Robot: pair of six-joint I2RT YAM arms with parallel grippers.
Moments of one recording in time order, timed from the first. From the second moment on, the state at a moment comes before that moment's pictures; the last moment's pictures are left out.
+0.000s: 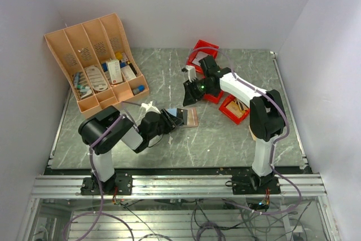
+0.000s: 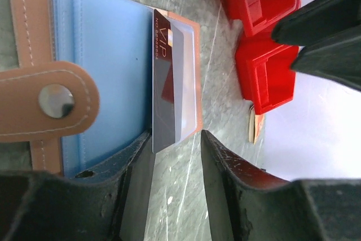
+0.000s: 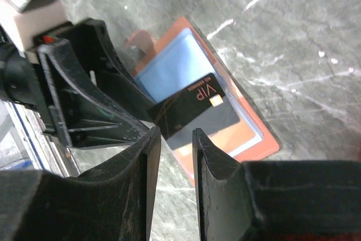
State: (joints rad) left arm -0.72 1.85 0.40 1.11 0.01 -1.19; right arm 0.47 1.97 1.54 -0.61 -0.69 -0.17
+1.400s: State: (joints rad) left arm -0.65 1.58 0.51 0.48 0.15 -0.92; right arm 0.45 1.97 1.41 -0.57 -0.69 -0.20
